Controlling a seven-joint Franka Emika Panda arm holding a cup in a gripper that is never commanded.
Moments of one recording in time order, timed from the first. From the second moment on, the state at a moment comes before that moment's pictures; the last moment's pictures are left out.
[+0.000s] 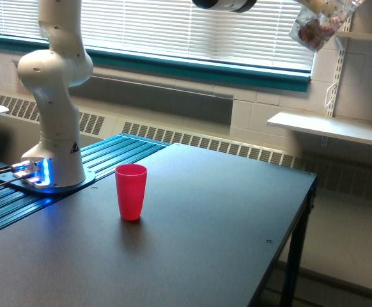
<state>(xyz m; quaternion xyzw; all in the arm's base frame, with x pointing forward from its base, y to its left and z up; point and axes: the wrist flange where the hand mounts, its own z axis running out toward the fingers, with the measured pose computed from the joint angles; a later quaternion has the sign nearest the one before) 0.622 -0.095 0.588 -0.78 0.38 -0.48 0.14</state>
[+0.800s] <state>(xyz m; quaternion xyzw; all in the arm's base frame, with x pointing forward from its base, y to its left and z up) 0.588 -0.096 0.529 -0.91 0.29 -0.31 0.00</state>
